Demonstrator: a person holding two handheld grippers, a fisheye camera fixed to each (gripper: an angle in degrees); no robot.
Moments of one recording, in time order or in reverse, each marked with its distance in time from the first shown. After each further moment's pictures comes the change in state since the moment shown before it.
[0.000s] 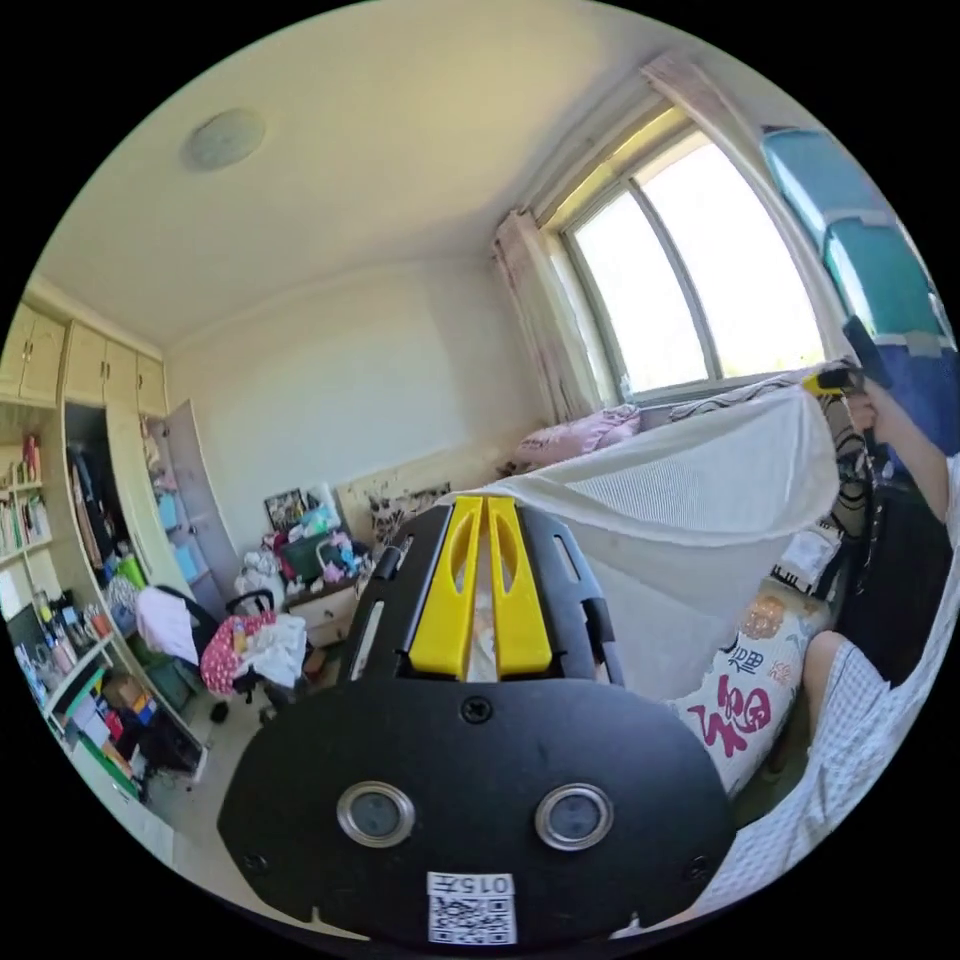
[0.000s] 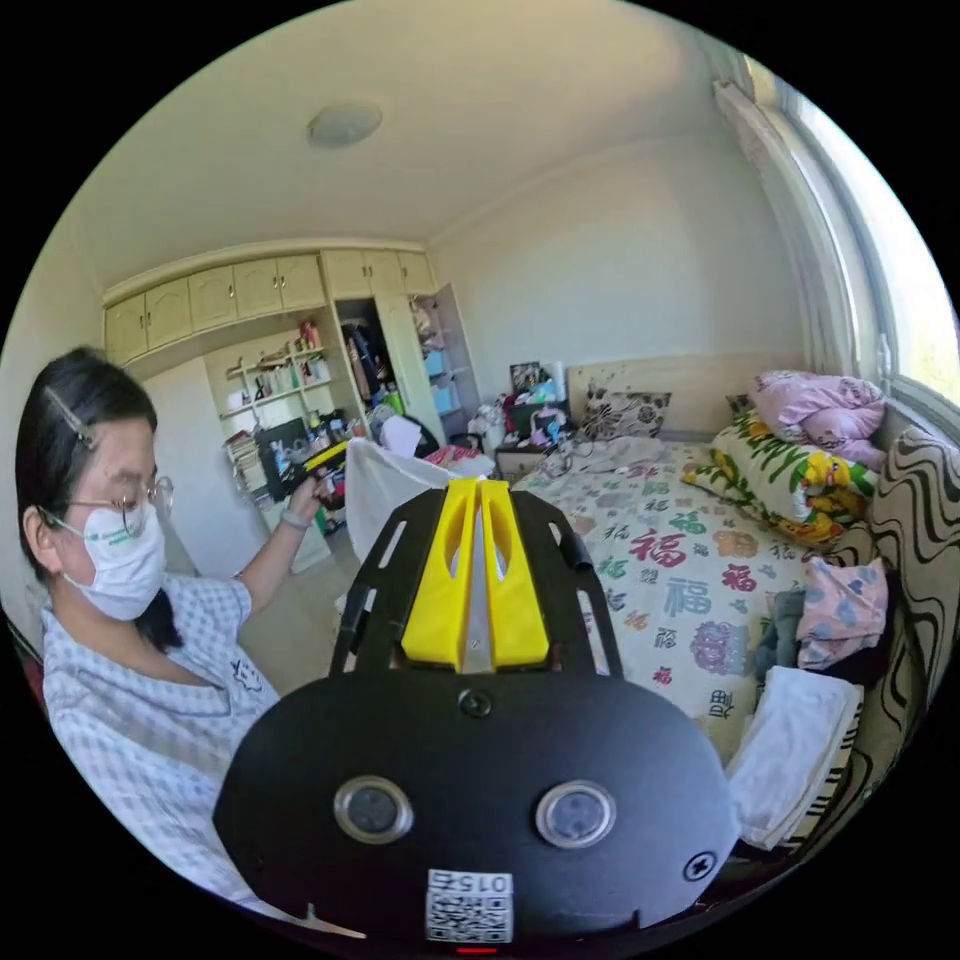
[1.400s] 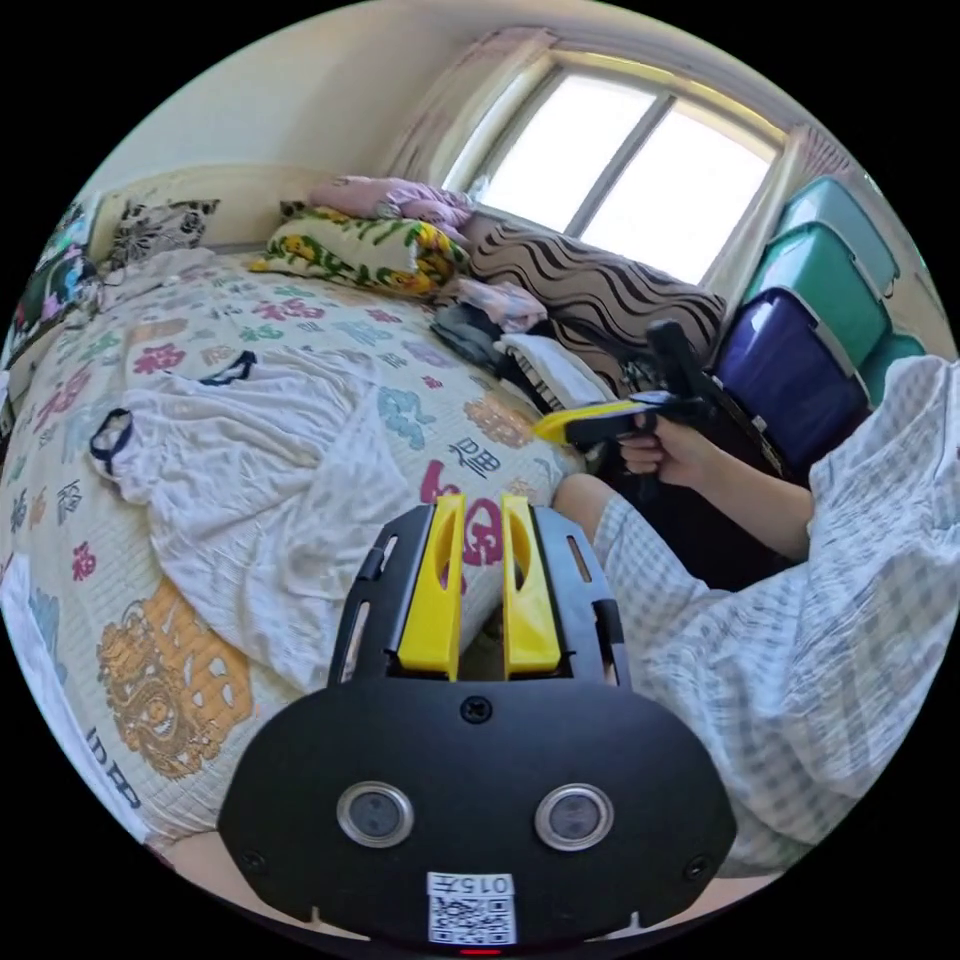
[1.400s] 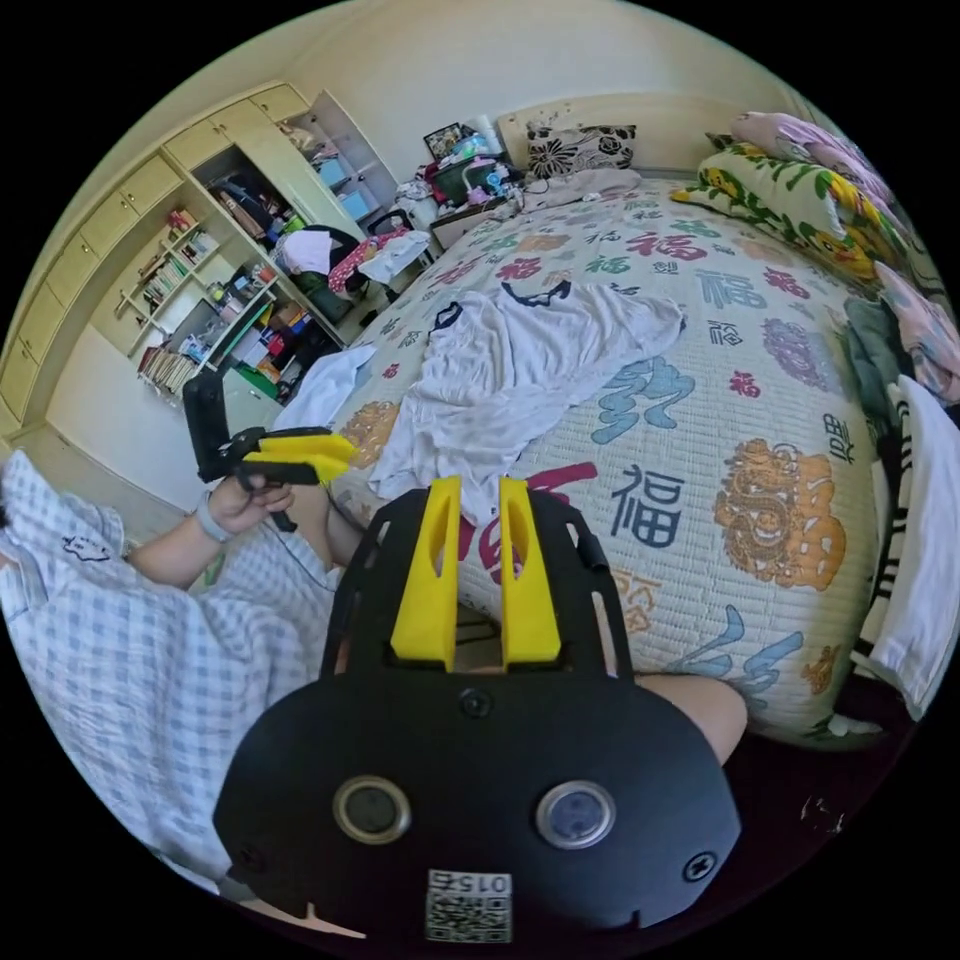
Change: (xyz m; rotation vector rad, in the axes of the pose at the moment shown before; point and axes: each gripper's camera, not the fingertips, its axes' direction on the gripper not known) left arm 0.124 0.329 0.163 -0.561 0.879 -0.291; right arm 0.218 0.303 0.286 -0.580 0.065 0.285
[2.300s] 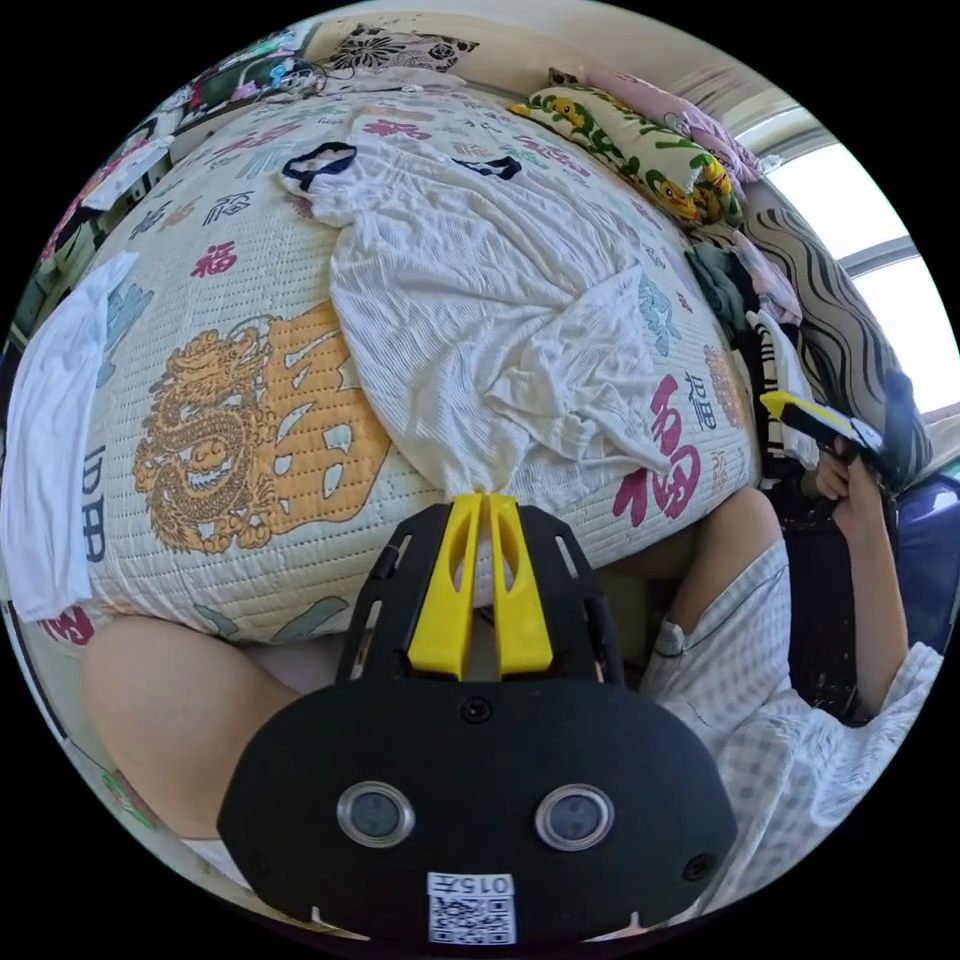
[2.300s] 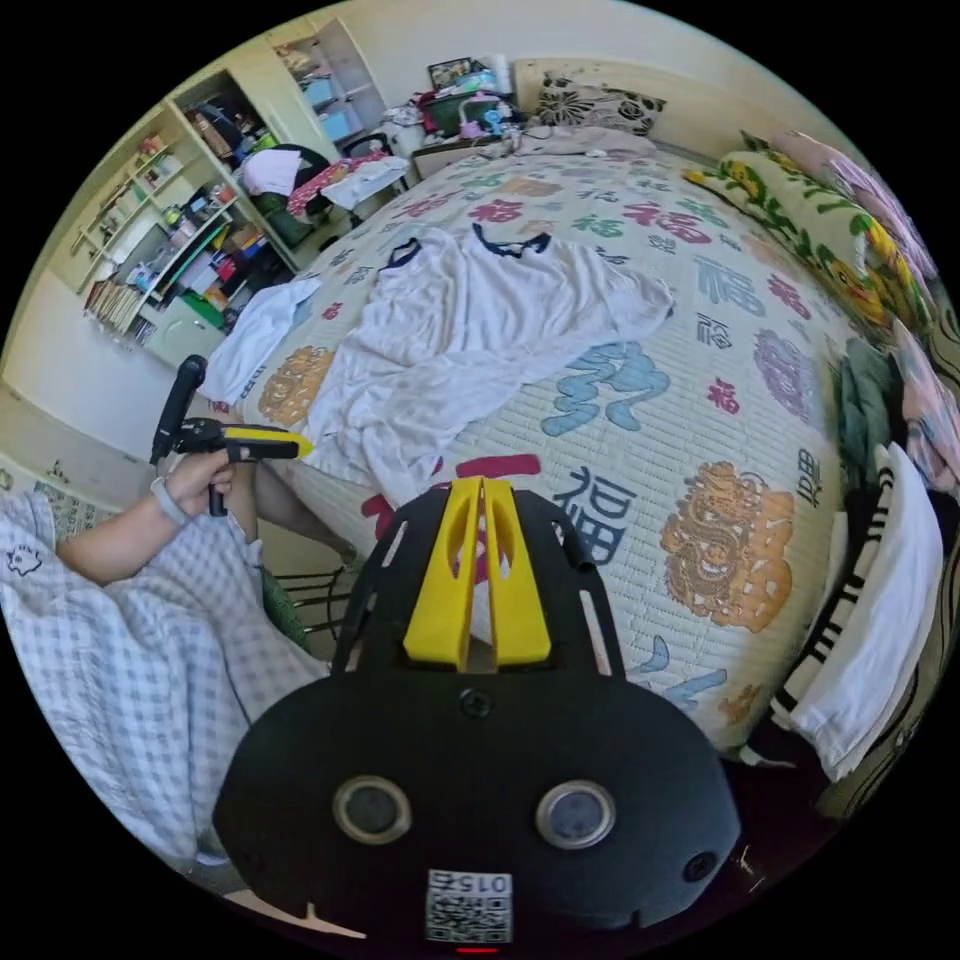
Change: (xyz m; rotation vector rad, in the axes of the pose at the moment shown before) left arm -0.168 0.106 -0.042 -0.280 -0.358 -0.601; right arm 0.061 -0.026 0.053 -0.194 0.165 -0.104
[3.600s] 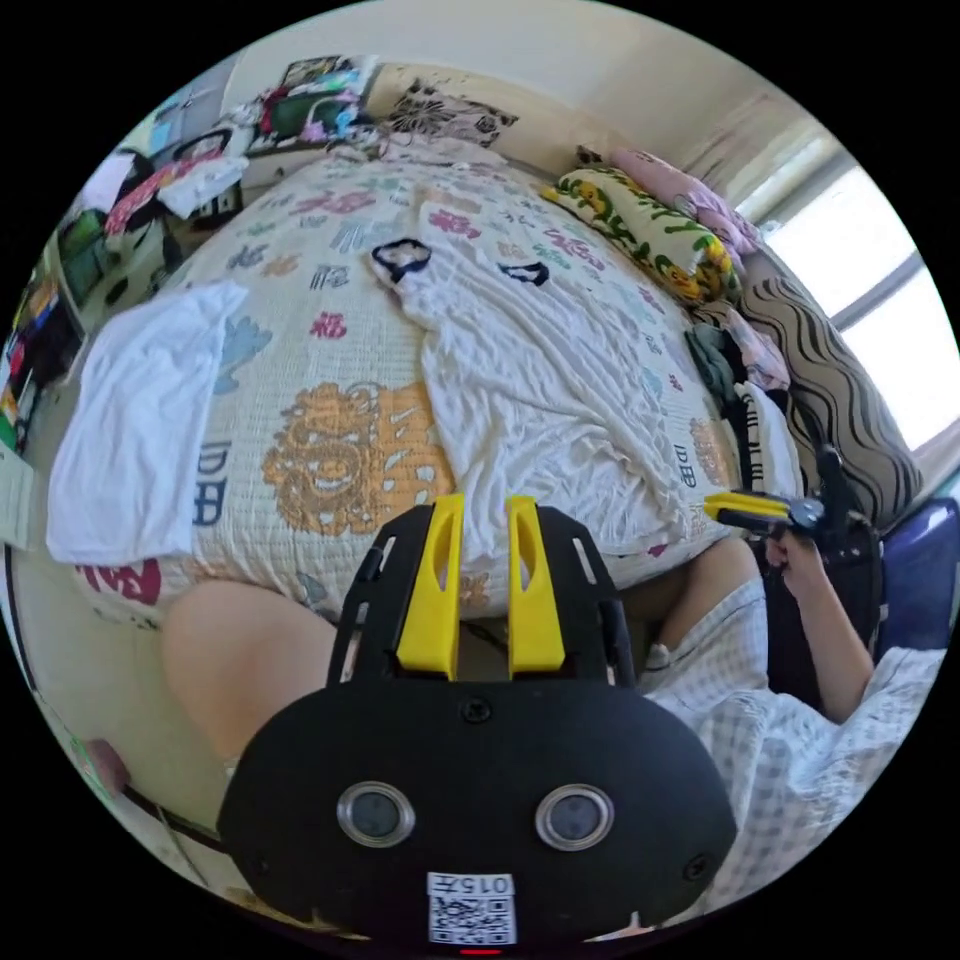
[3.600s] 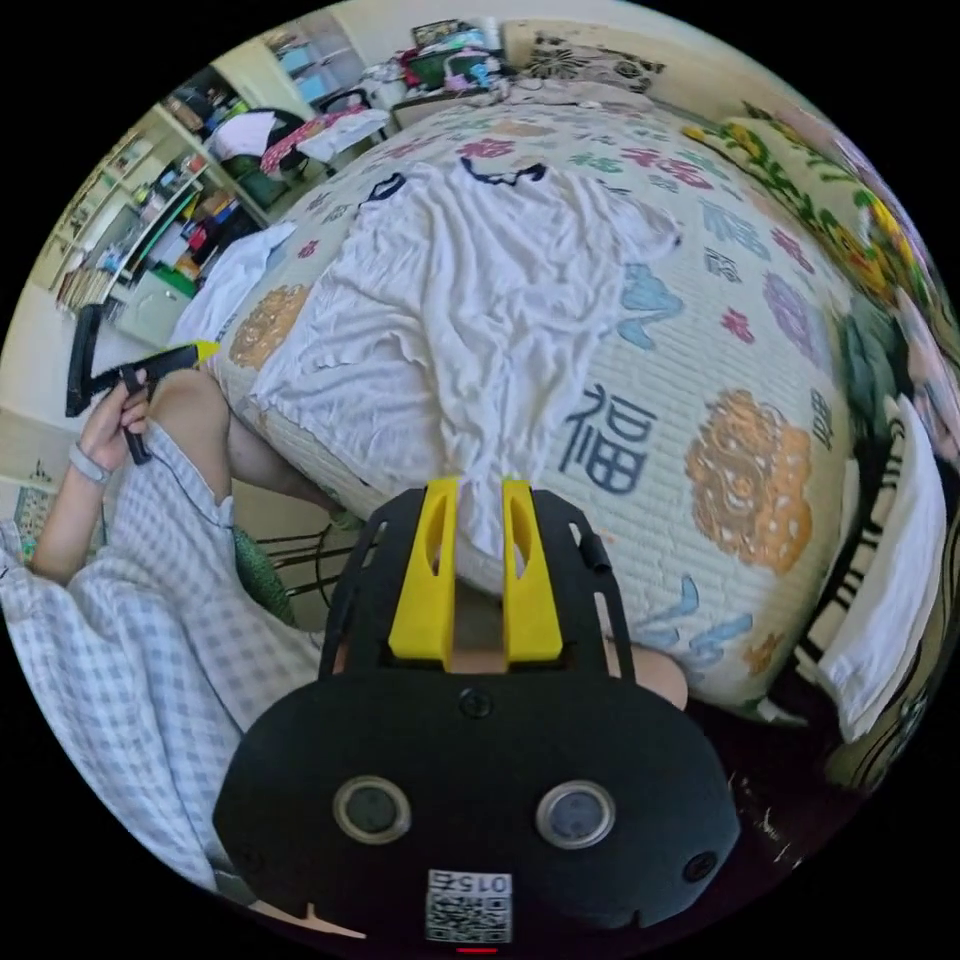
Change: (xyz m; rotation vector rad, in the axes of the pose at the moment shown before) left arm -0.029 0.060 -0.136 0.195 -0.057 -0.025; right arm 0.011 0.069 -0.027 -0.185 0.060 0.040
